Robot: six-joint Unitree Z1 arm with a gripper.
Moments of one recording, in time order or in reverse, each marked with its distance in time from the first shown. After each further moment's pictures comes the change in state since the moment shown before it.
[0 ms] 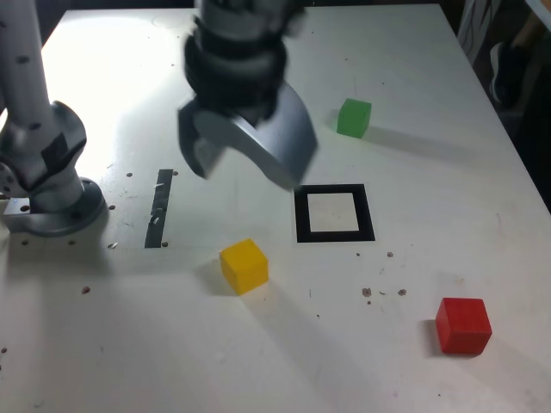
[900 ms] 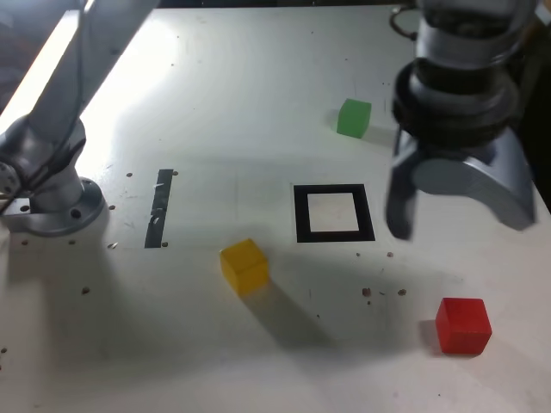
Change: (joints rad) arm 0.040 0.469 -0.871 0.128 -0.107 -0.102
